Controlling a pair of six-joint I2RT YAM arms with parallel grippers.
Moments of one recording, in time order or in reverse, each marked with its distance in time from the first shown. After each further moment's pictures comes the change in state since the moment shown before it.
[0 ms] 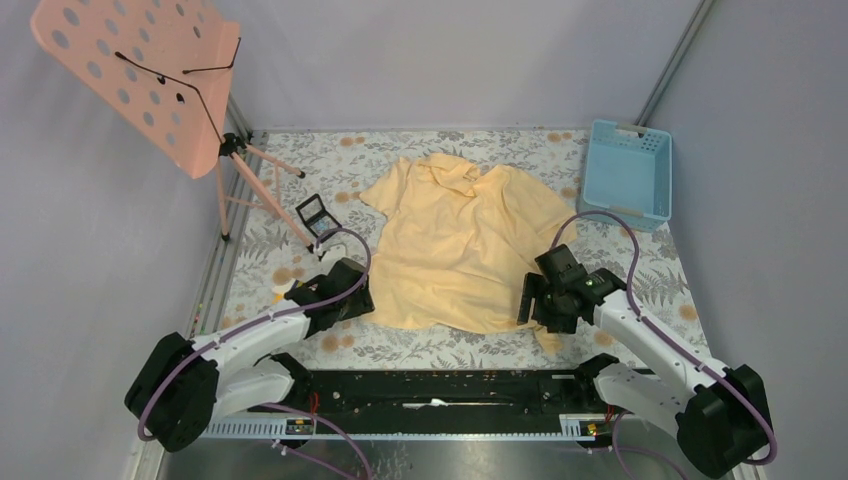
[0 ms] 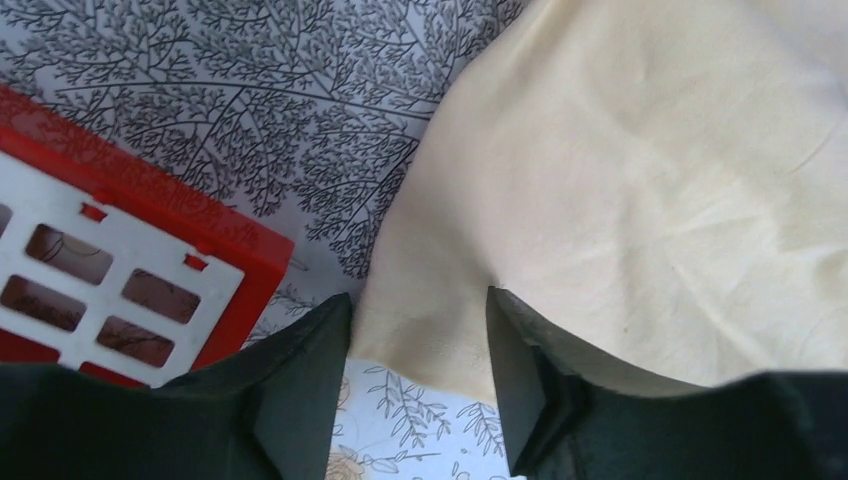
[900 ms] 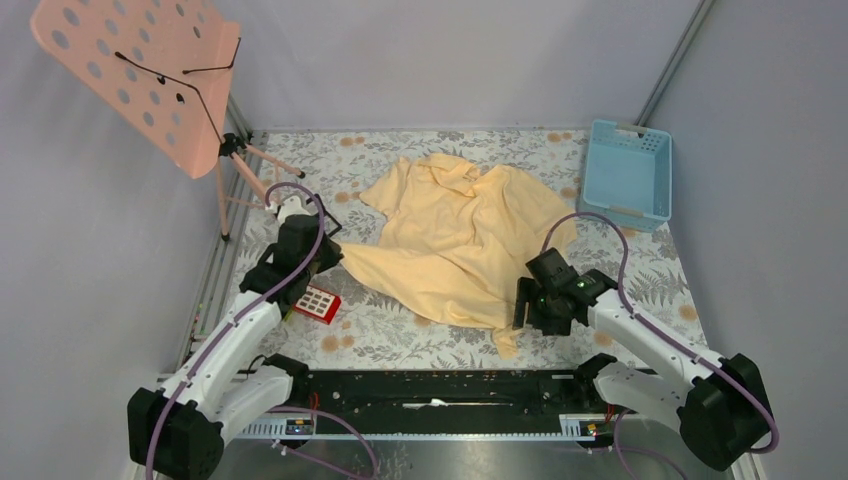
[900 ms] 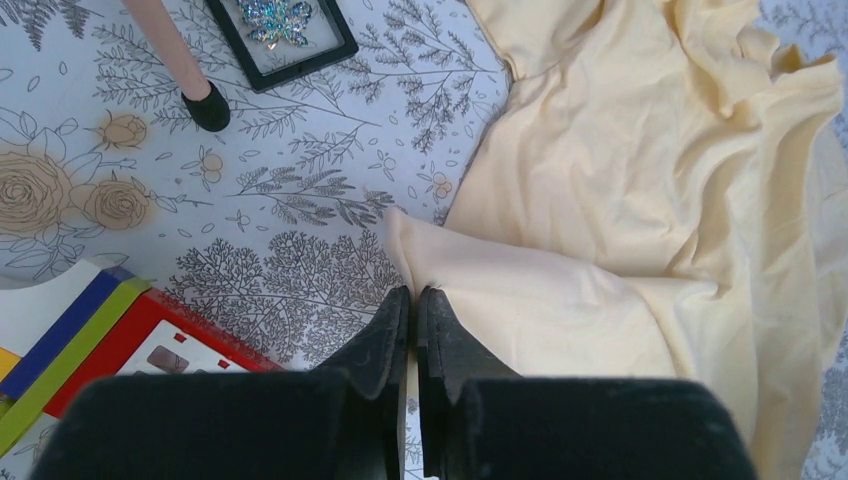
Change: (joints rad) left arm 0.307 -0.144 0.259 -0.019 0.080 0.135; right arm 0.047 0.012 -0.012 0.005 0.010 0.006
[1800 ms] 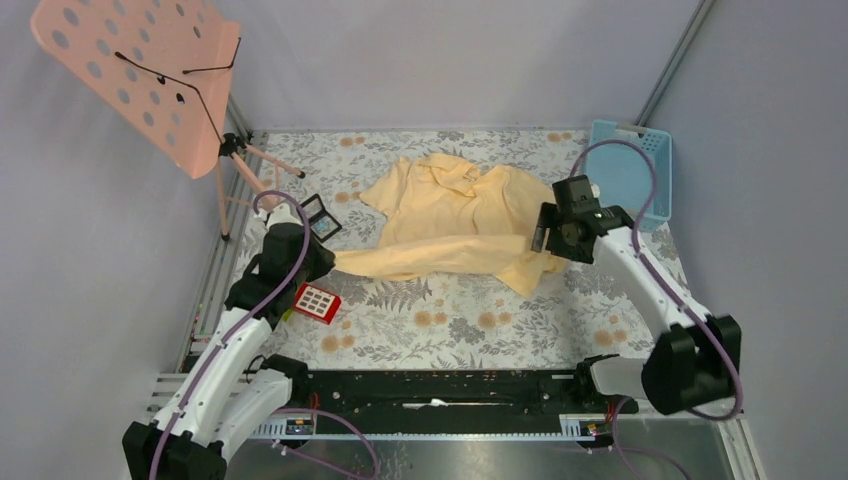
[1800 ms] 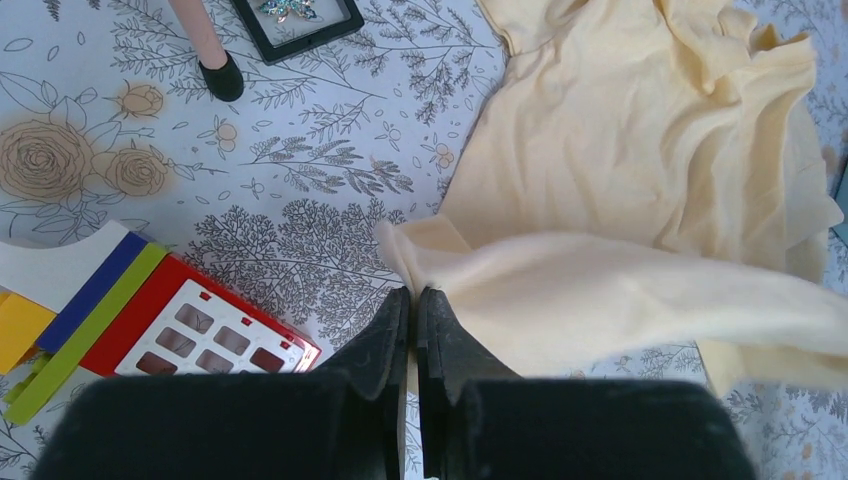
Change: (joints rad) left arm 0.060 -0.127 -0.009 -0.111 0.087 0.026; right arm -0.274 0.216 0.429 0.043 0.207 -0.212
